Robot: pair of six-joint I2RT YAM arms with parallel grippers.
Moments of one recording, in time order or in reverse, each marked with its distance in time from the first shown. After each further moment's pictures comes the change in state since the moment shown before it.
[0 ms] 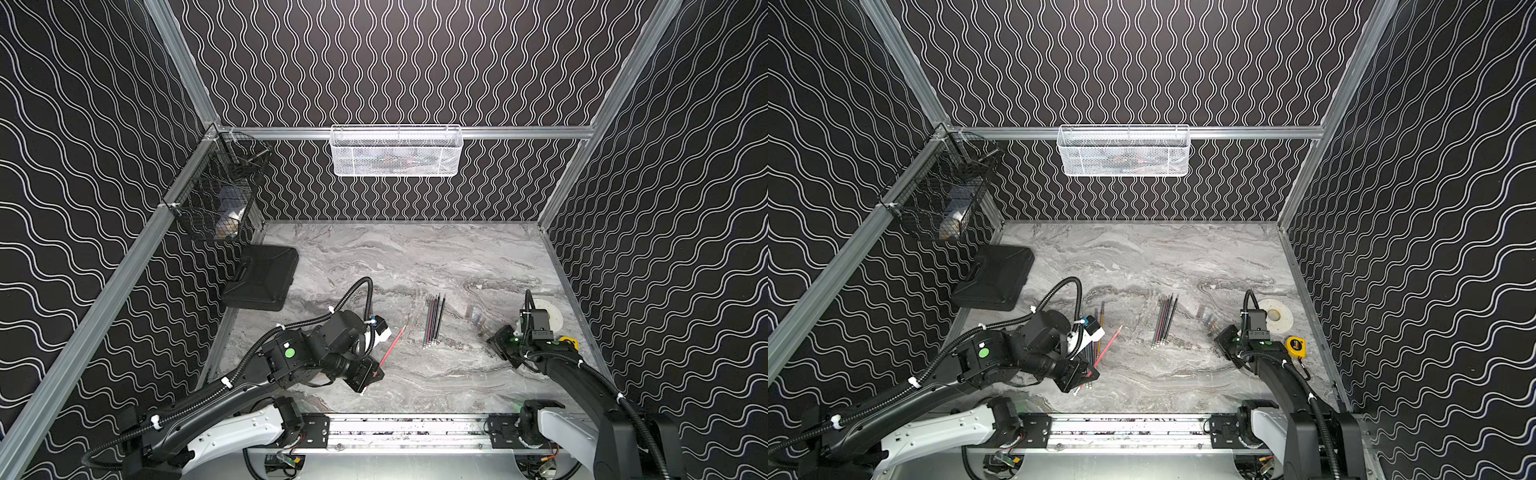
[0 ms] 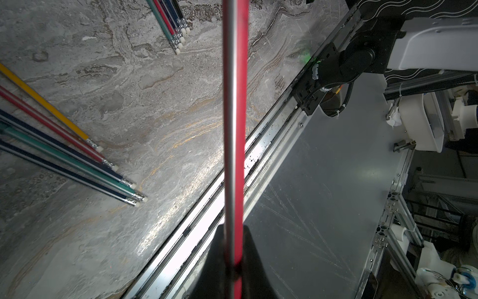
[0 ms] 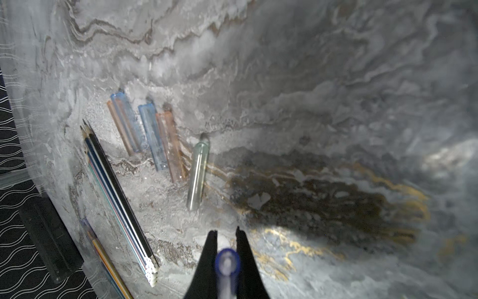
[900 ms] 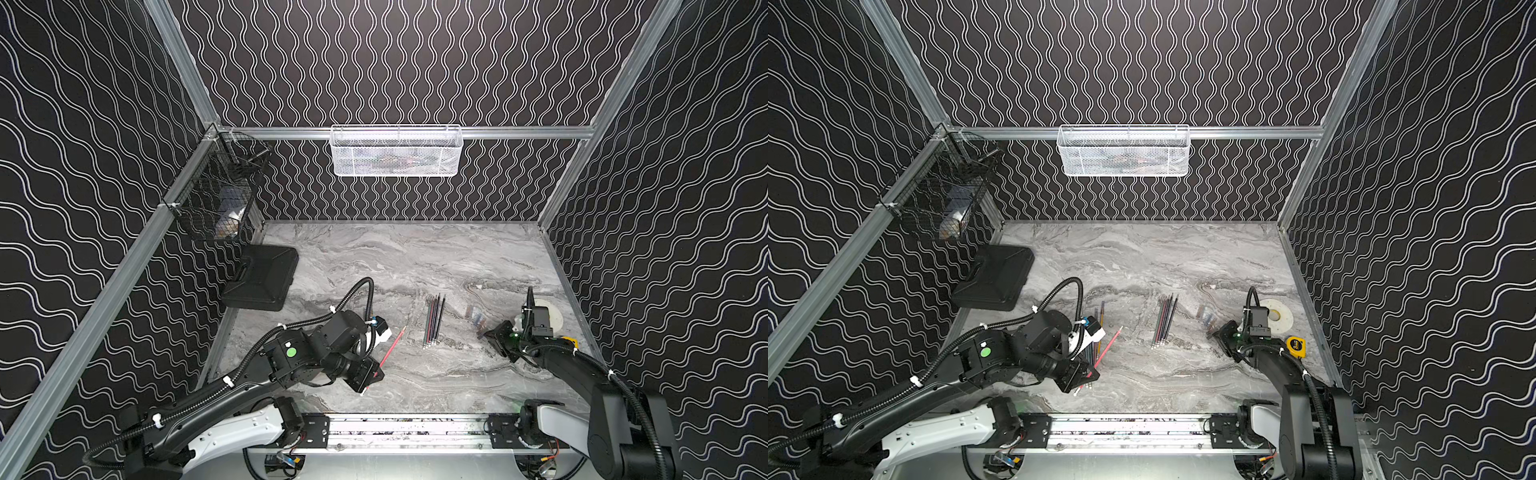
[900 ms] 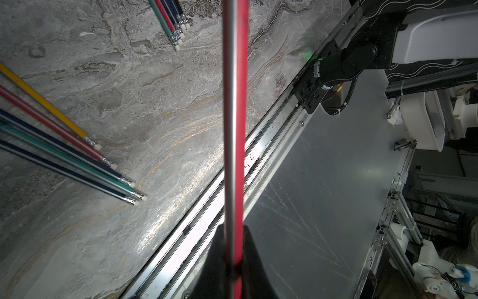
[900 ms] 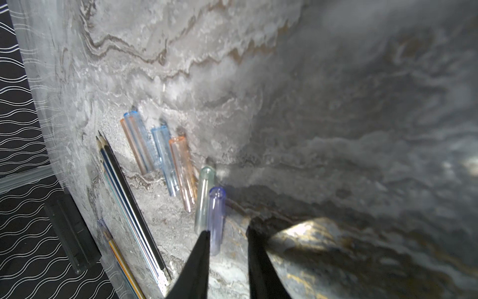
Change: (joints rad) left arm 0.000 0.006 0.000 -0.003 0.003 0.000; right arm -0.048 0.122 0.005 0.140 -0.073 -0.026
